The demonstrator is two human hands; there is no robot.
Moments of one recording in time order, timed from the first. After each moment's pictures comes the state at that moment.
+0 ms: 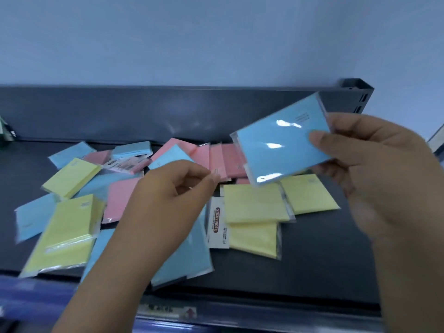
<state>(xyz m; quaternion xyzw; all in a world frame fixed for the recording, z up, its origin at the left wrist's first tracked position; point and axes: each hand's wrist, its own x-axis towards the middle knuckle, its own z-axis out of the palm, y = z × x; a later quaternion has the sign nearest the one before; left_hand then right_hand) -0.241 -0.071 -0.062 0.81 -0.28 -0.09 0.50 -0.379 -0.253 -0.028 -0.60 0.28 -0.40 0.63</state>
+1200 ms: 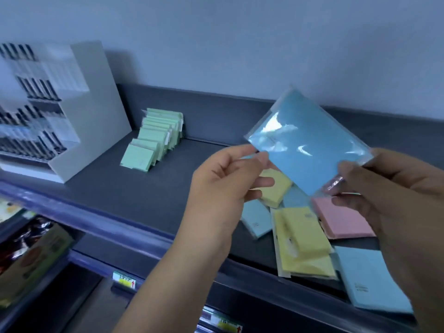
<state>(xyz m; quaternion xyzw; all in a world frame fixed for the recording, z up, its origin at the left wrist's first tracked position) -0.071 0.160 -0.044 0.57 -0.14 -0.19 0.79 -0.186 0.012 -0.026 -0.69 0.24 -0.33 0.60</state>
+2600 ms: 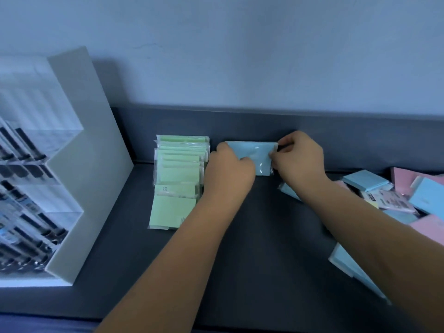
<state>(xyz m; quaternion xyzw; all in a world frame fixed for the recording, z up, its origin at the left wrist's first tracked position) 0.190 0.155 -0.084 0.83 -0.24 -0.11 0.48 0.118 0.028 -0.093 -0.78 0.42 -0.33 0.32</state>
